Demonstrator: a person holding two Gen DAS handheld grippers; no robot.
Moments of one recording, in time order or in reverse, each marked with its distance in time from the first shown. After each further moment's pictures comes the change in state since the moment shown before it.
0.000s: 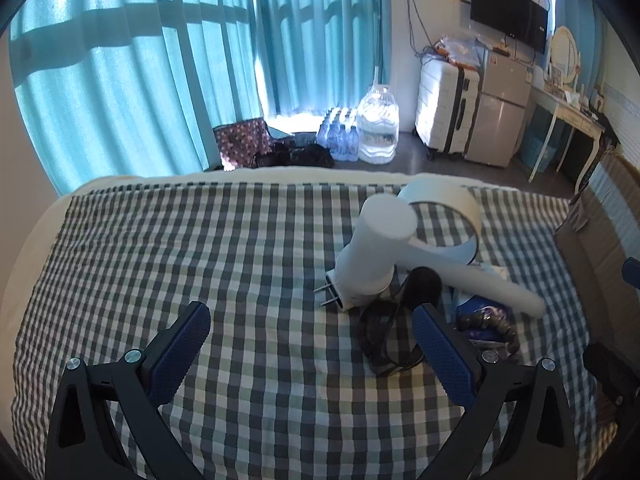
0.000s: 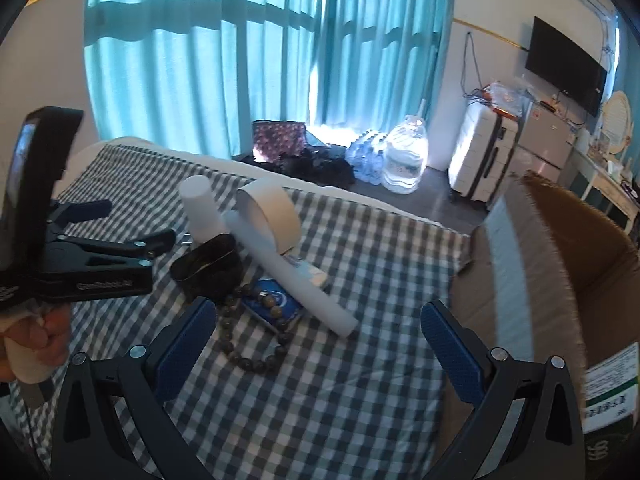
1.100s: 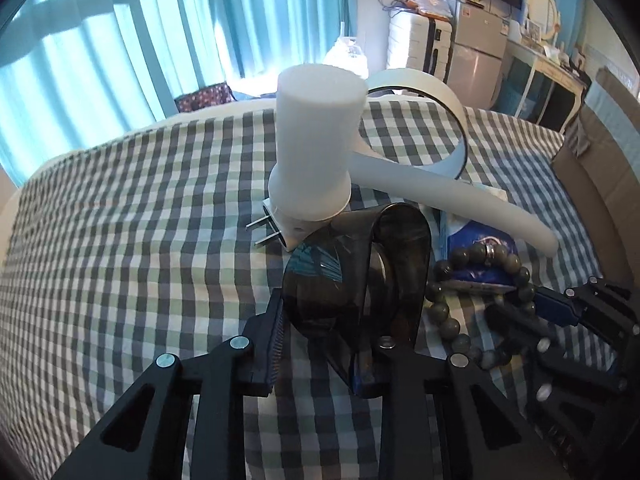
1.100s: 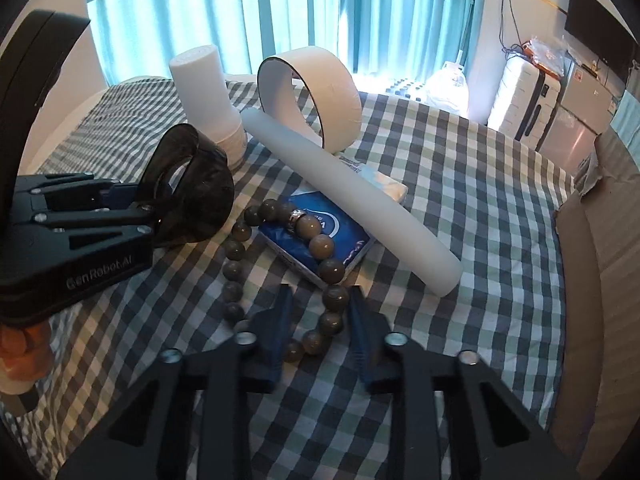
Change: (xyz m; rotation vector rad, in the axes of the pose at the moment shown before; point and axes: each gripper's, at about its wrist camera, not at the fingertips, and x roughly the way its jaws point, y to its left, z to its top) left arm 0.048 -0.057 -0.020 0.110 0.118 -0.055; right arm 0.082 0.026 -0.051 -0.003 0.171 0.114
